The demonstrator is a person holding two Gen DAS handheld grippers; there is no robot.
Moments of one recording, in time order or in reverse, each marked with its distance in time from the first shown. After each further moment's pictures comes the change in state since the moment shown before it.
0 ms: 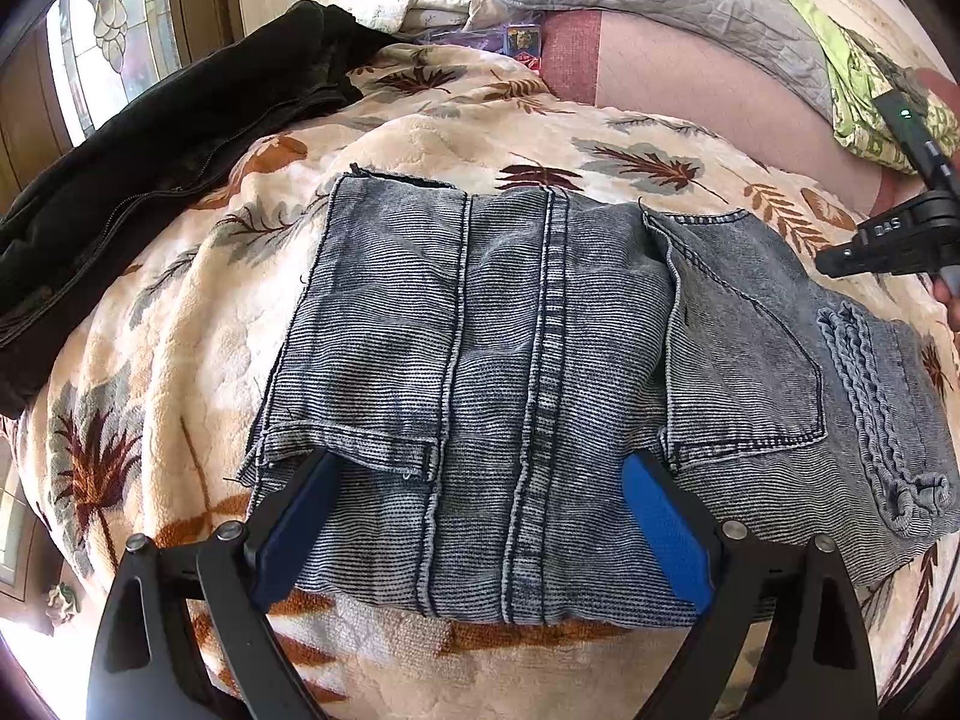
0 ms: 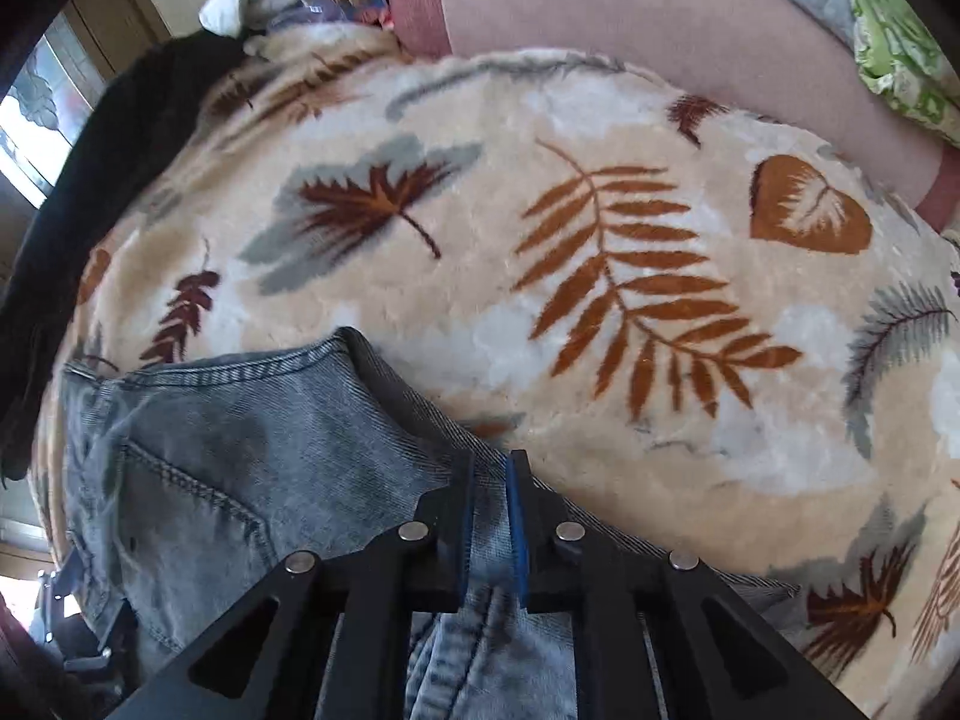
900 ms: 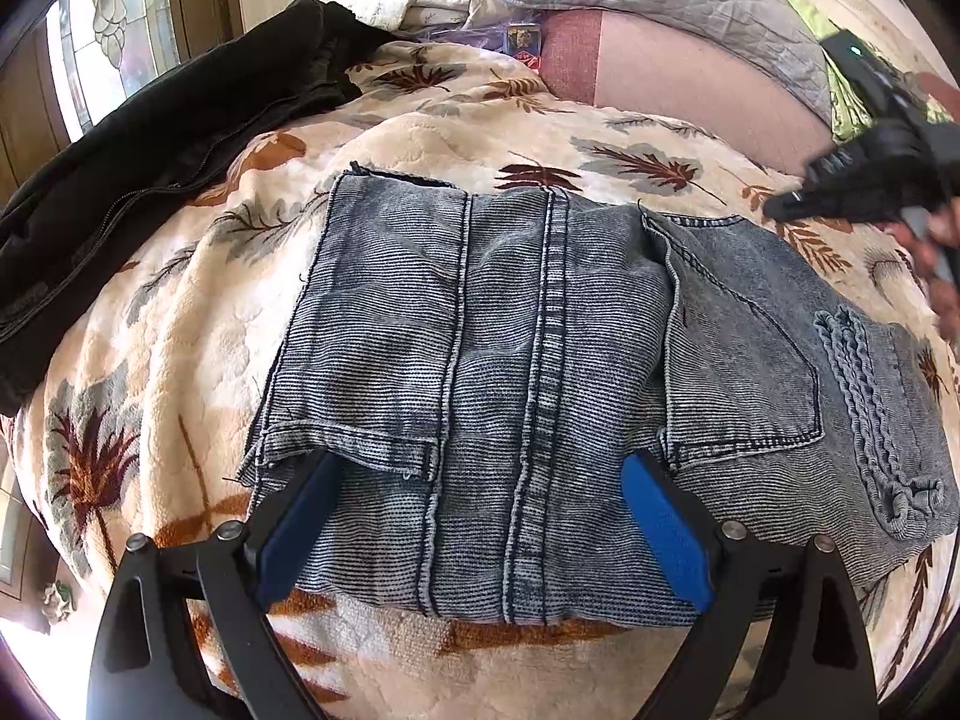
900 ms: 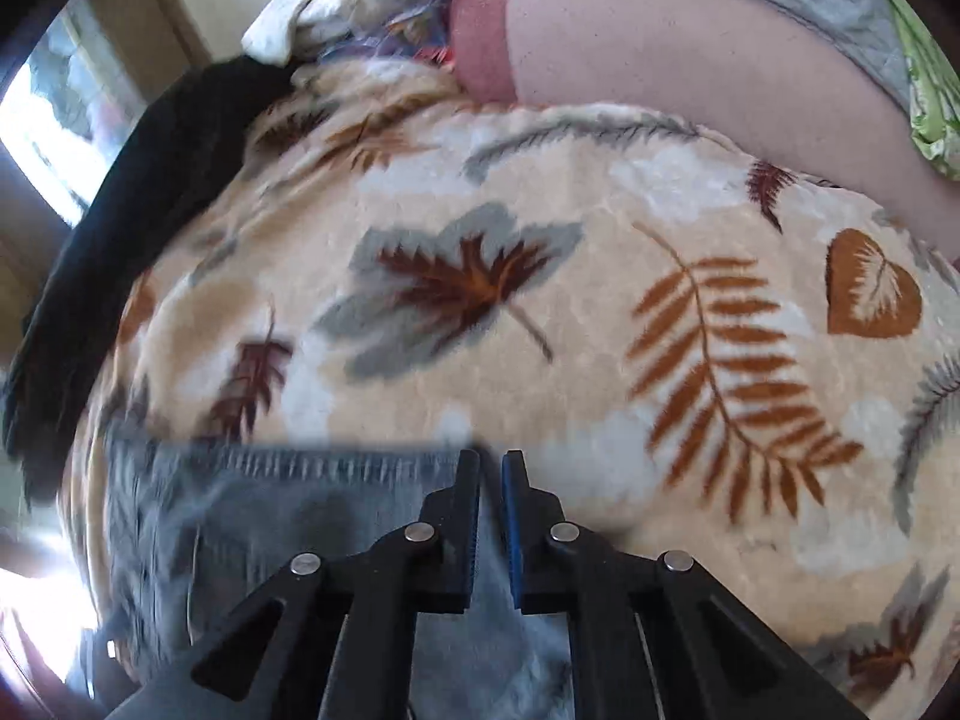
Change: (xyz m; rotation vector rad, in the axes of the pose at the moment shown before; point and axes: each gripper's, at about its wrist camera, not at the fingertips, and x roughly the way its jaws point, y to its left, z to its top) left arm -0.001 -0.001 0.000 -0.007 0.004 -0.005; right arm -0.004 0.048 0.045 -0.073 -0.026 0.073
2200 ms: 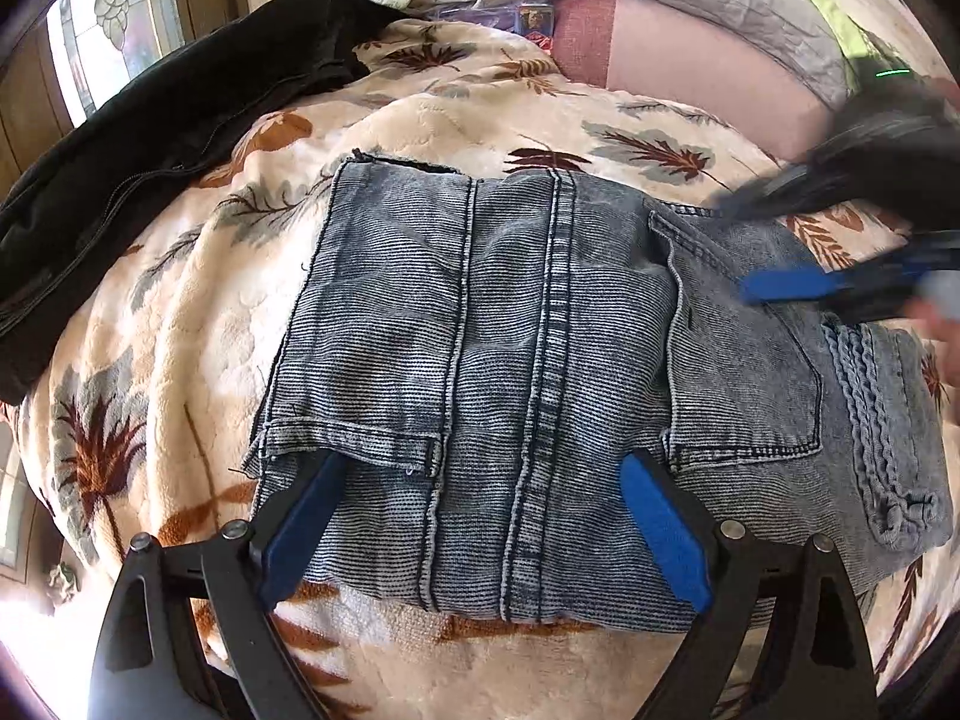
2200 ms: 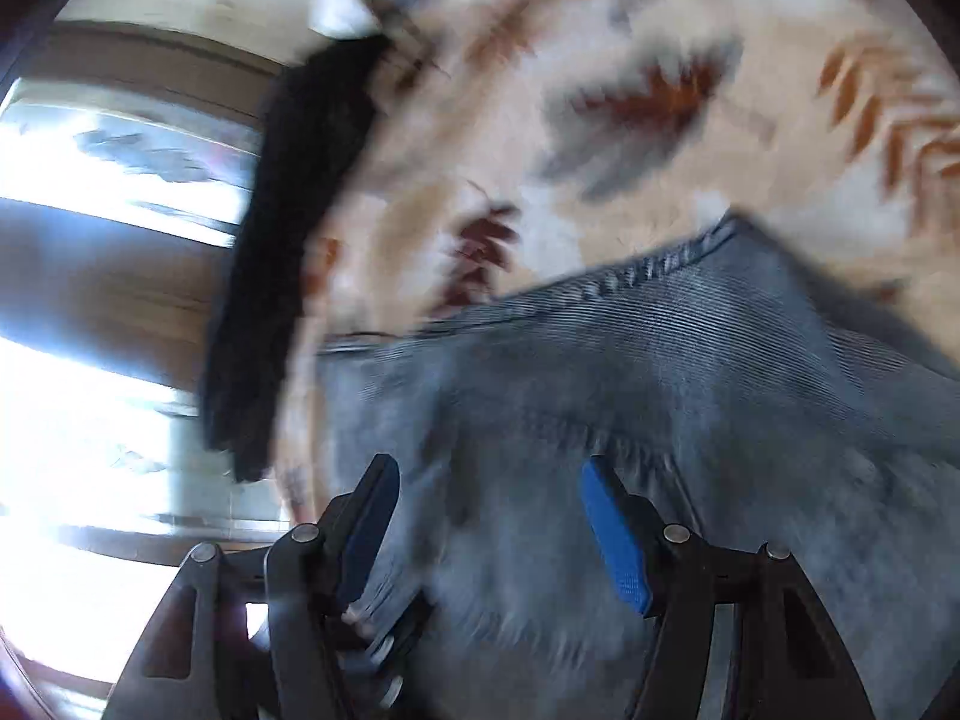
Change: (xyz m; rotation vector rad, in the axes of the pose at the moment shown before) left arm 0.003 0.001 0.004 -0.019 0.059 0.009; right arm 0.034 0.033 -0.047 0.253 0.155 0.415
